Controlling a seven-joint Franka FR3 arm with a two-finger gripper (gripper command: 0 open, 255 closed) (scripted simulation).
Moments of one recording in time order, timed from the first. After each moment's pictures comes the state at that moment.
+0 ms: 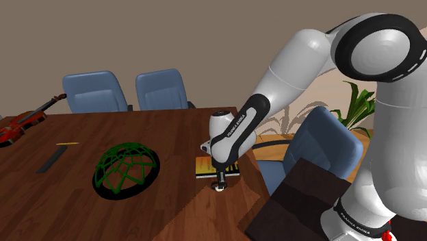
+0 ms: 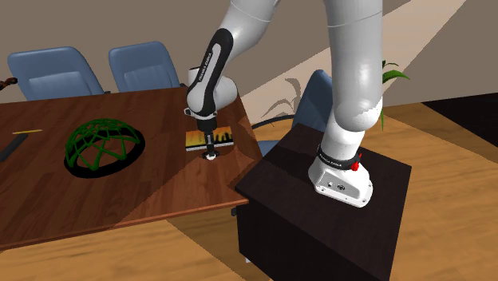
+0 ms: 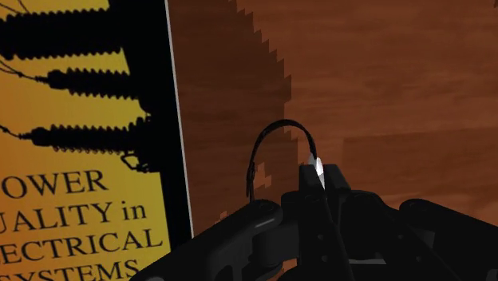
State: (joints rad) arm 0.23 0.35 0.11 -2.39 0.28 2.62 -0.78
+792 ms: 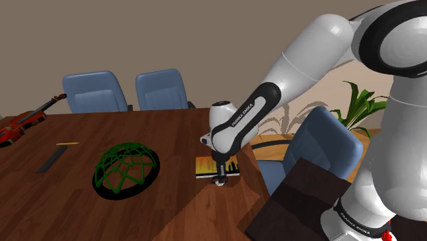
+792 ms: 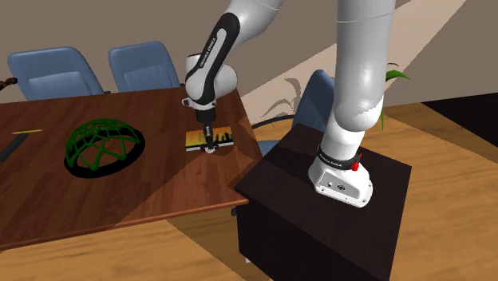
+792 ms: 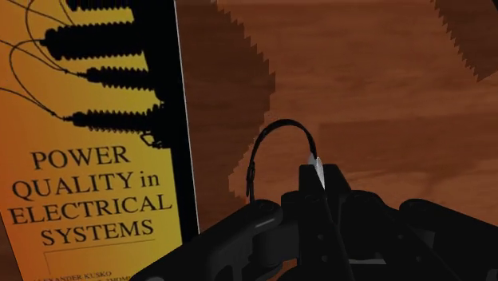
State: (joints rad) arm 0.23 0.24 0.11 -2.41 0.26 2.53 -0.75
